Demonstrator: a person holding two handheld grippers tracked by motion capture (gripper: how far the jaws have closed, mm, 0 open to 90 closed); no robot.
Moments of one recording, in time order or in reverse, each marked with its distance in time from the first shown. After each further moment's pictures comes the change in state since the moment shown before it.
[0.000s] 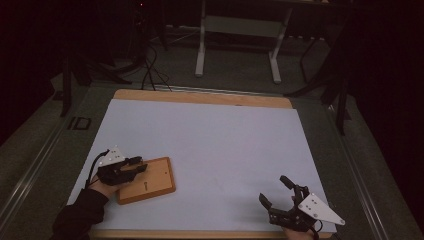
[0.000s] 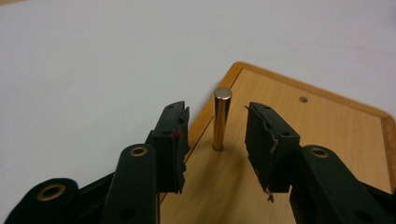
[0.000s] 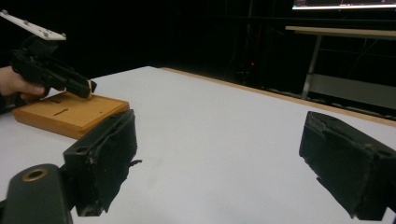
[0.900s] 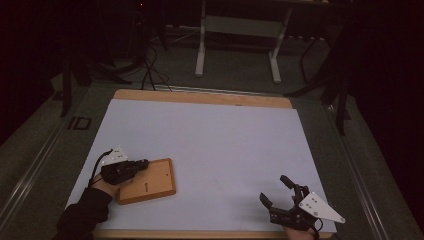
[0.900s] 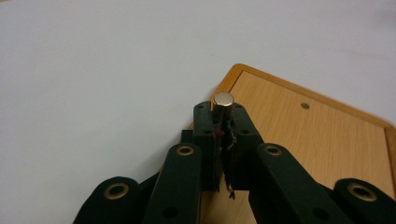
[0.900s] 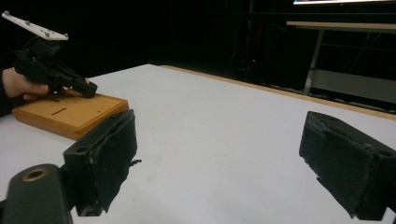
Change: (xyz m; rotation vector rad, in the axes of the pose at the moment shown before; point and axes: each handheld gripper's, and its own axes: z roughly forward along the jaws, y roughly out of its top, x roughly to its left) left arm -0.004 0.004 0.006 -0.014 -0.074 0.006; right arm -0.004 -0.002 0.001 0.012 0.004 0.017
